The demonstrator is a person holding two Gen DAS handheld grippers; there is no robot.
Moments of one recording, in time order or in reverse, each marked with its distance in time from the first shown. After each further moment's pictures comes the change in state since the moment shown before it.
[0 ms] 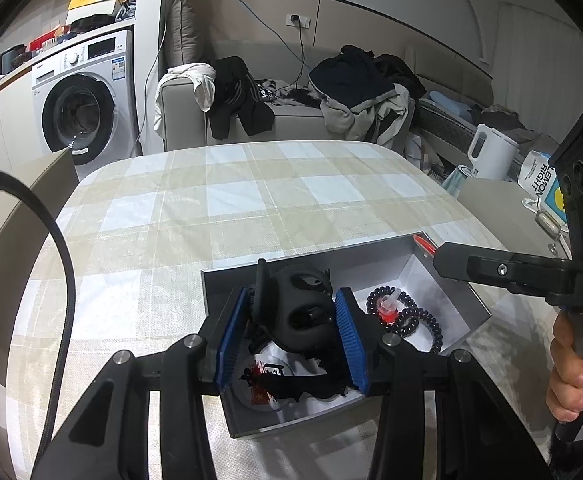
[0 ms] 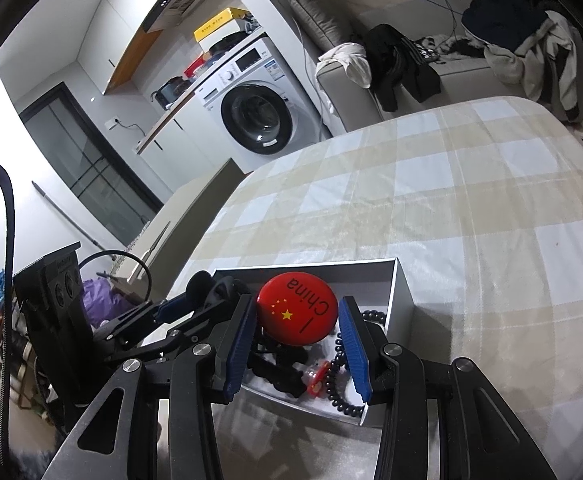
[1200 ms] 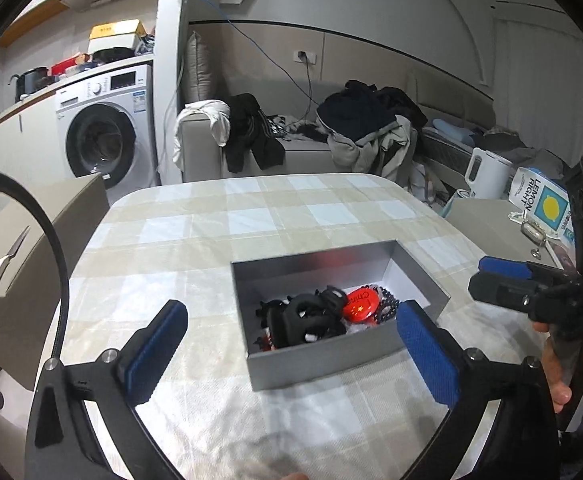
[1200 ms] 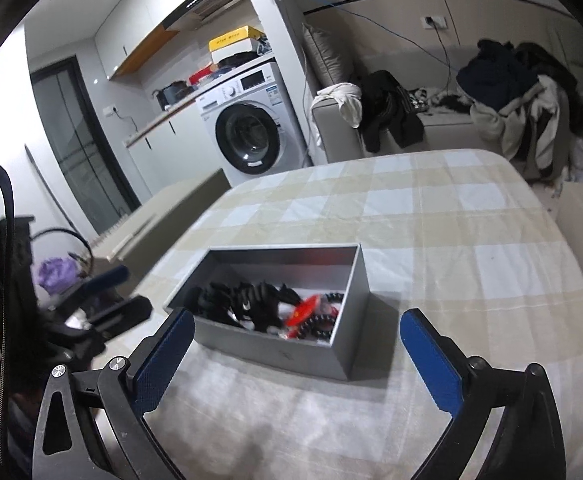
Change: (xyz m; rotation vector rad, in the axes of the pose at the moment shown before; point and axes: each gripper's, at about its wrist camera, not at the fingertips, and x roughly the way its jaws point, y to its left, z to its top) left arm -0.053 -0.011 -0.027 0.007 -0.141 0.060; right arm -0.050 0.021 -0.044 -0.176 -0.119 -0.152
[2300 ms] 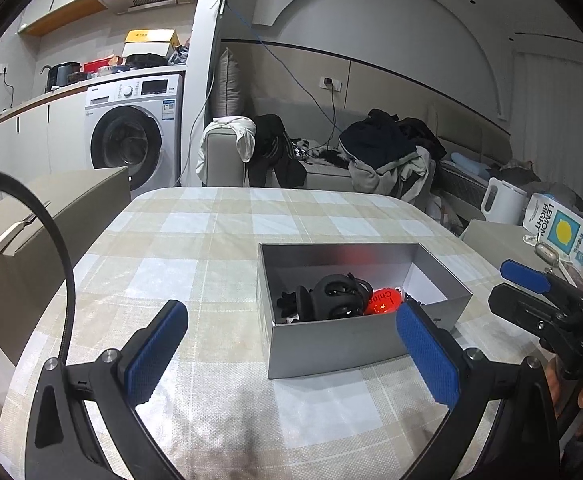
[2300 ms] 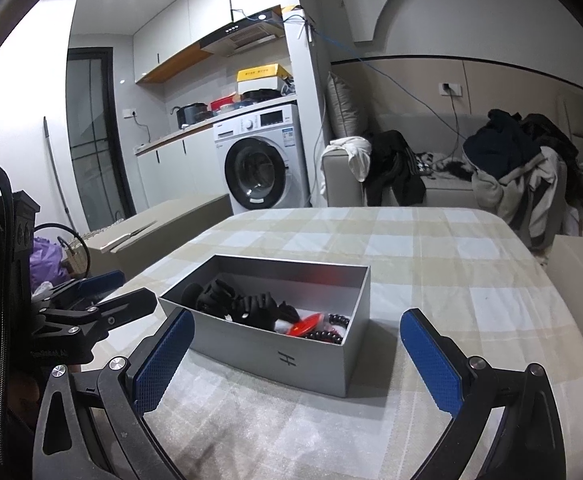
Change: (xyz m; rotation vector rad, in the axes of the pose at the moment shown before) left arm -0.009 0.011 -0.030 -0.090 -0.117 0.044; right arm -0.007 0.020 -0.031 -0.159 -0.211 -0.047
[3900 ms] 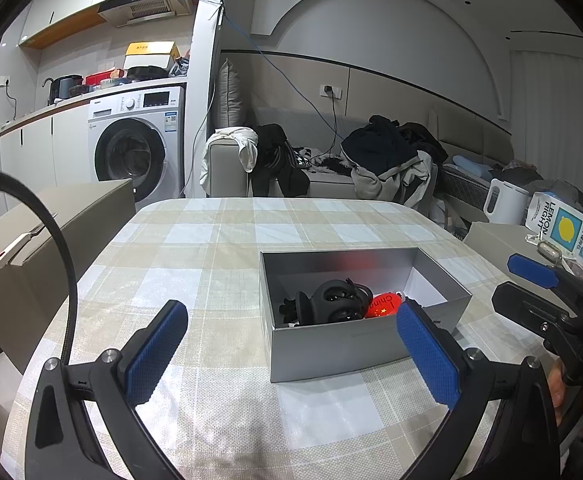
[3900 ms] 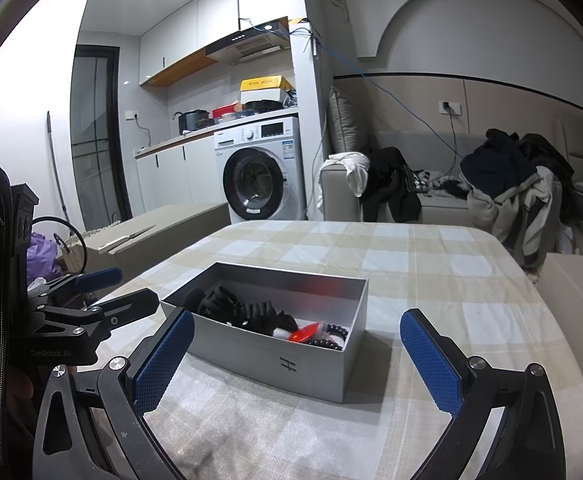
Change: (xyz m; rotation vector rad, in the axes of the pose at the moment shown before) left arm -0.002 -0.005 0.002 0.029 -0.023 0.022; right arm -0.008 0.007 0.000 -0.046 -0.039 -0.021
